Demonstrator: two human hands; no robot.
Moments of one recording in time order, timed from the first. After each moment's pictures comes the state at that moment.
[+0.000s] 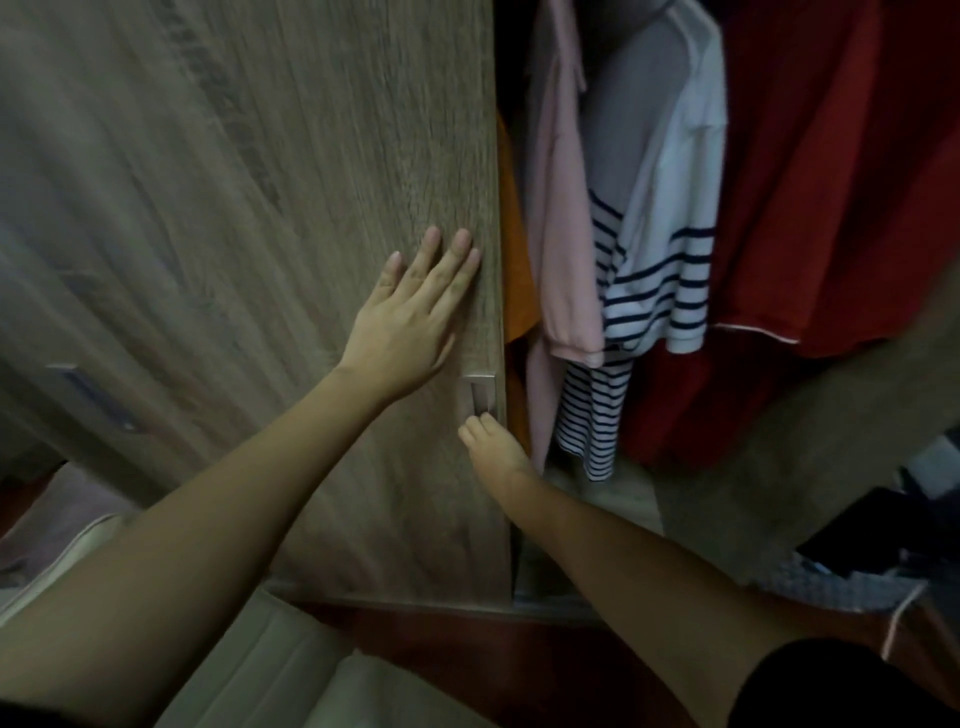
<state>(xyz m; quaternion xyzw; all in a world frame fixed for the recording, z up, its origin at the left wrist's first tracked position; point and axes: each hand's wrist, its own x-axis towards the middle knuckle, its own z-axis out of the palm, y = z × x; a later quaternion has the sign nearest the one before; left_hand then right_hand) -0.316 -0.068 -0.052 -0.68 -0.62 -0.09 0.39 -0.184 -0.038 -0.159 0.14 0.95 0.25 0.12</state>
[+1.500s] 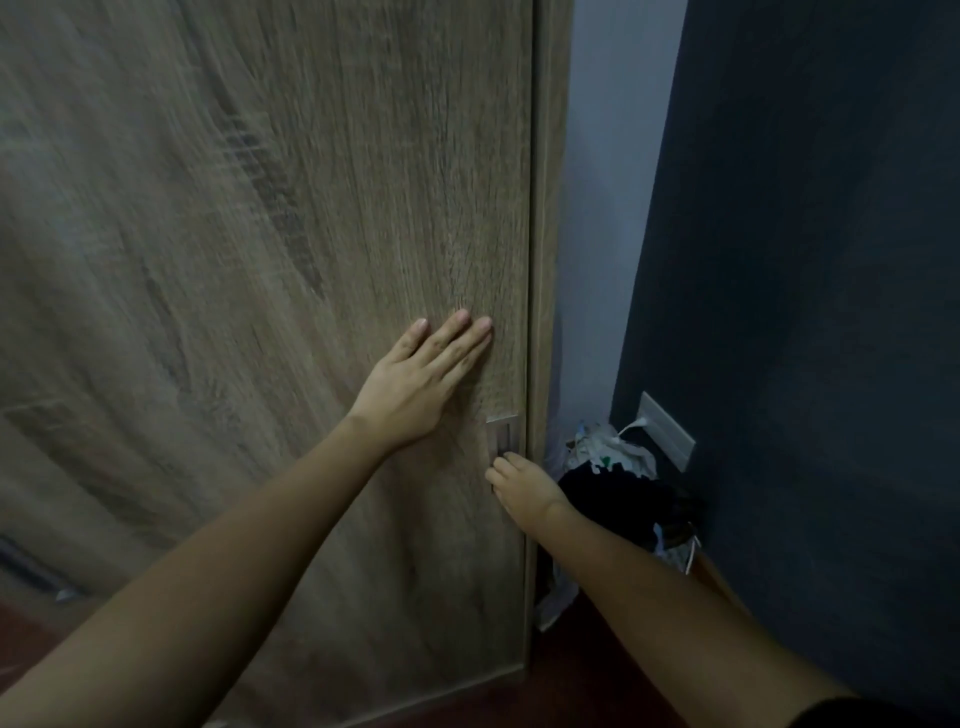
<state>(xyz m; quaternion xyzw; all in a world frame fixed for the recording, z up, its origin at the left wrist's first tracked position) 0.027 0.117 -0.064 -0.76 -0.41 -0.09 0.50 0.200 0.116 -0.174 0.29 0.88 0.29 0.24</state>
